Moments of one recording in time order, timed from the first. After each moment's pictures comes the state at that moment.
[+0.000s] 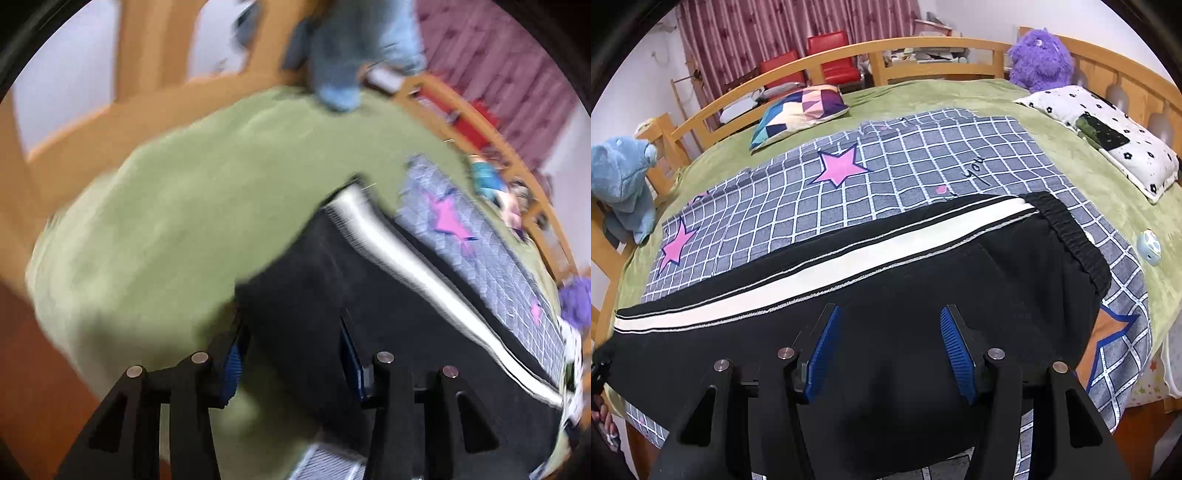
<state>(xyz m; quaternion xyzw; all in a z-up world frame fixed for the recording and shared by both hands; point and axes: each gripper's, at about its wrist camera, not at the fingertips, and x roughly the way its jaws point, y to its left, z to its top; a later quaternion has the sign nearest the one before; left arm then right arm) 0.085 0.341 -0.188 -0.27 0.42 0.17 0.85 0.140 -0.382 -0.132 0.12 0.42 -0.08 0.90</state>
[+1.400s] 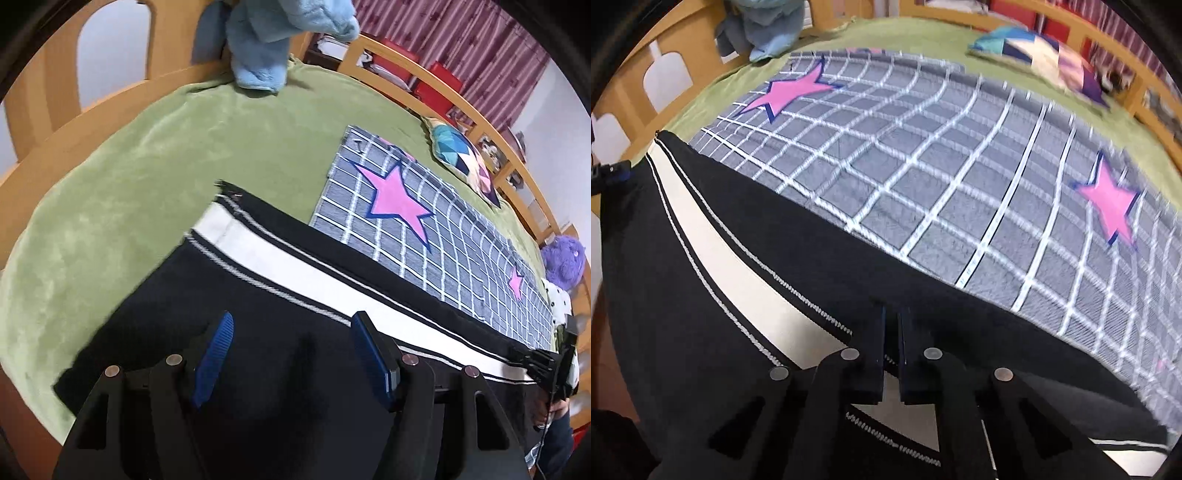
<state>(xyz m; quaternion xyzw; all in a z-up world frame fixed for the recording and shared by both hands) 0.165 0.284 -0.157 -0.22 0.45 0.09 0.86 0.316 -0.199 -0.206 -0.15 0.50 0.23 0.82</state>
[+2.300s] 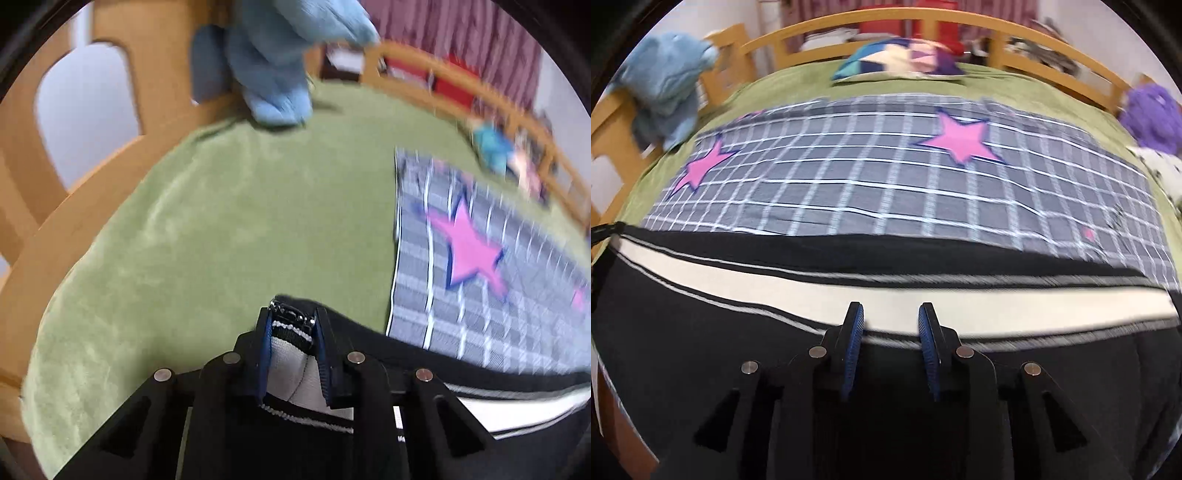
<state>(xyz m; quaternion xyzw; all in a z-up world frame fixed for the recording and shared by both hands) 0.261 0.336 -0.164 -0.13 0.42 0.15 0.88 0.257 -0.297 -0.189 -0.01 0.46 0.05 0.88</state>
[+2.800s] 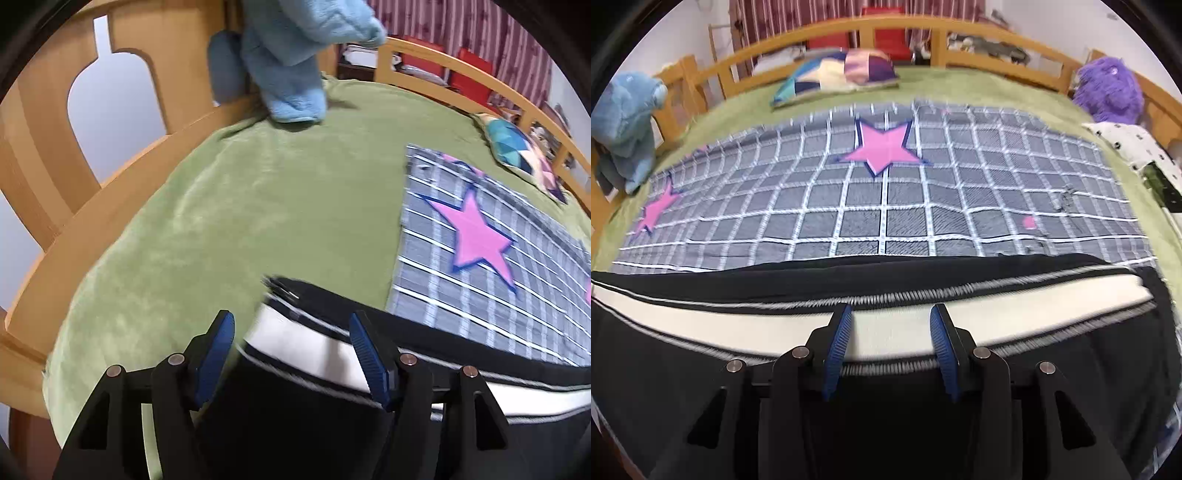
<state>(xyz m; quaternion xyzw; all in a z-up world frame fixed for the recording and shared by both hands) 0.238 0.304 -0.157 -0.10 0.44 0.19 0.87 0.285 -0.349 -0.200 0.02 0.46 -0.02 0.89</state>
